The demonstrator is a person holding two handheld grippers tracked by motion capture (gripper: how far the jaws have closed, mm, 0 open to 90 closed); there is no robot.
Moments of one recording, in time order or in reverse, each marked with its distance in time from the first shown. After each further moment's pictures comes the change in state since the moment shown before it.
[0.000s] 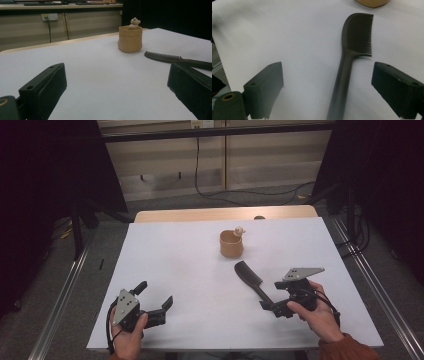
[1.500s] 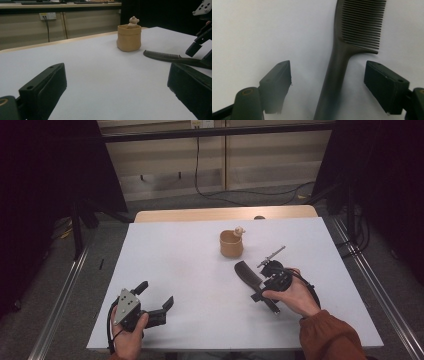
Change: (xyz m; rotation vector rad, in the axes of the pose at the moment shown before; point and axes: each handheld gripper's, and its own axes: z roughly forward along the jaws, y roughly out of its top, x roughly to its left) left arm 0.001 0.000 0.001 0.004 -0.013 0.005; right arm -0.023 0.043 0.063 0.428 0.008 0.035
